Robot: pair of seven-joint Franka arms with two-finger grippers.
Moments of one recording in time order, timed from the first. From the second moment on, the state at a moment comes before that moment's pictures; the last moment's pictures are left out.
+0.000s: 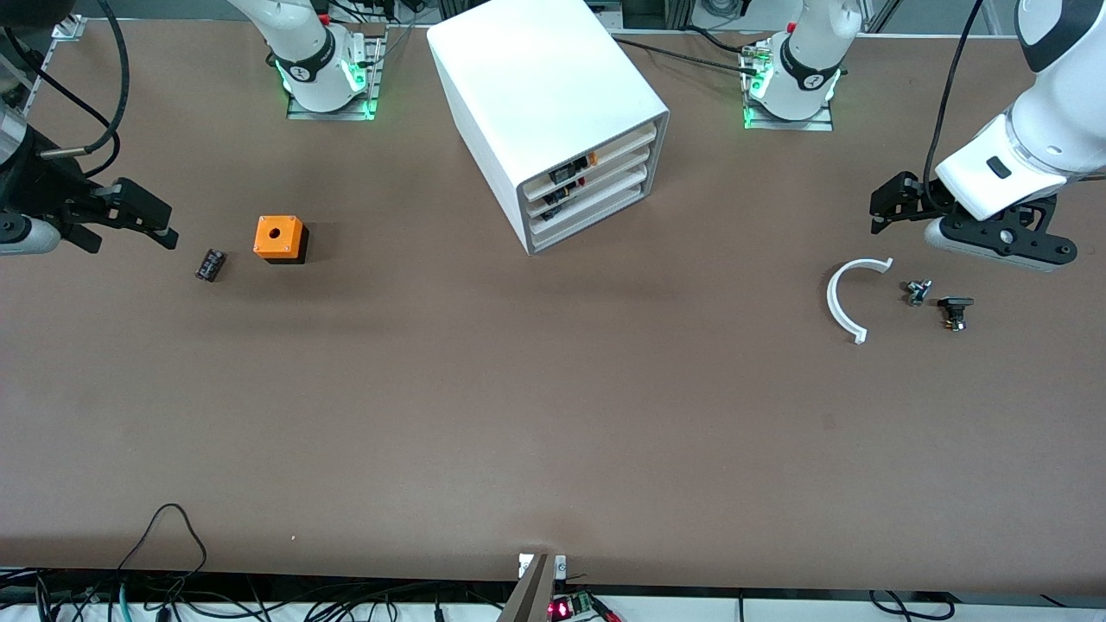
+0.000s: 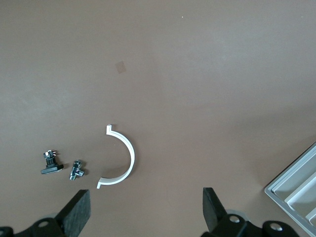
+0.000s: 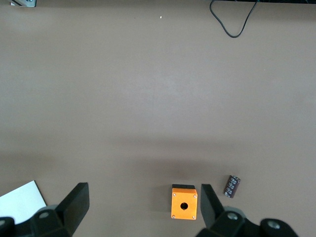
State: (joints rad) left arm -0.06 0.02 -0.06 -1.65 0.00 1.65 0.12; right arm 0.01 0.08 0.06 -1.50 0.04 1.67 0.03
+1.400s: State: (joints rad) left arm -0.07 0.02 -0.06 -1.65 0.00 1.64 0.11; right arm 0.02 0.23 0.06 -1.52 0.04 1.71 0.02
